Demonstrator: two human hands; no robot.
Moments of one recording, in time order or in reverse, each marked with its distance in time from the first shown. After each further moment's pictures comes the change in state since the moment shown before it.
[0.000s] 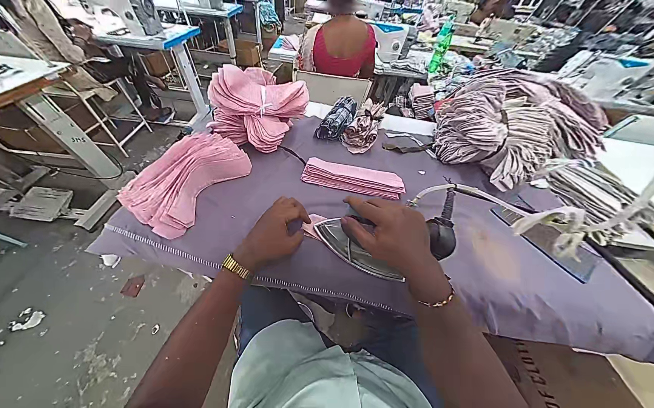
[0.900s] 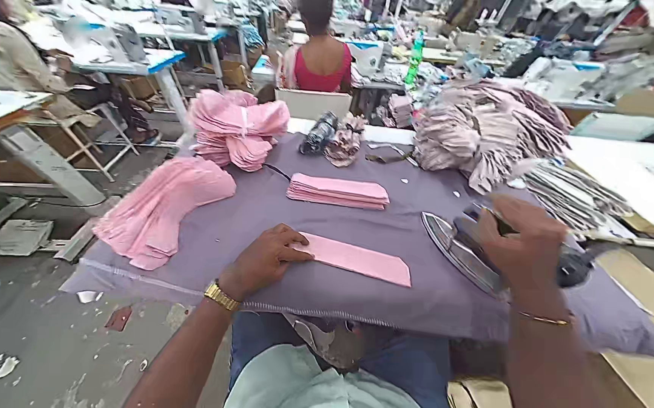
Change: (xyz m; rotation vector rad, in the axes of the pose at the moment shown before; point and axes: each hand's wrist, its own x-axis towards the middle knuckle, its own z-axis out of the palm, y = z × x) left_hand 0.001 0.002 0.003 0.097 -0.183 0.267; right_hand -0.087 0.178 -0.080 -0.172 0.314 0.302
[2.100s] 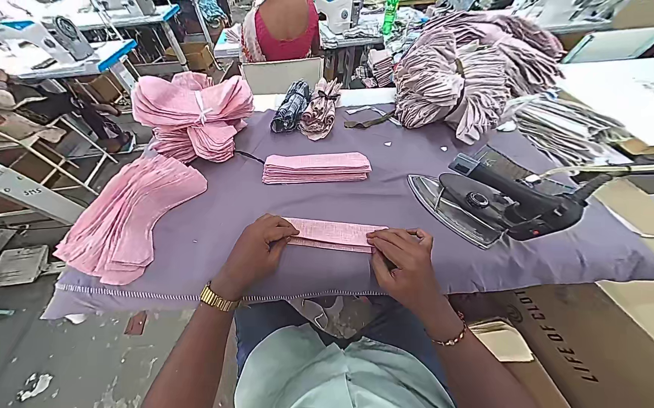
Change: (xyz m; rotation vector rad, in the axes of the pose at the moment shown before) left_hand 0.019 0.019 0.014 -0.079 0.089 -0.145; right_hand -0.117 -0.118 0.069 0.323 -0.066 -0.075
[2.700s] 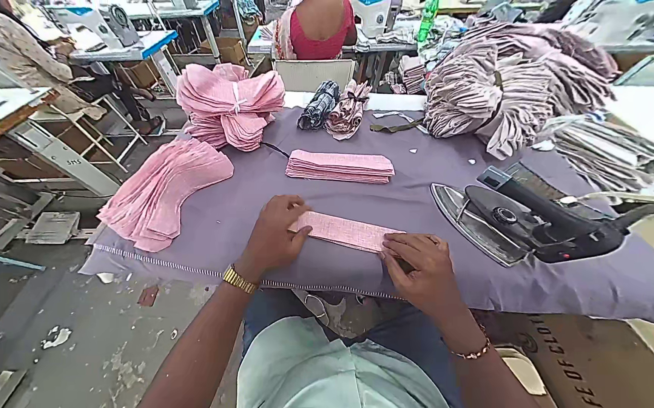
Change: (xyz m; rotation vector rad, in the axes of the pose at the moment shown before) left_hand -0.004 0.007 0.004 0.216 0.140 -0.106; right_hand 0.007 -0.002 -0.012 0.020 -0.122 -0.001
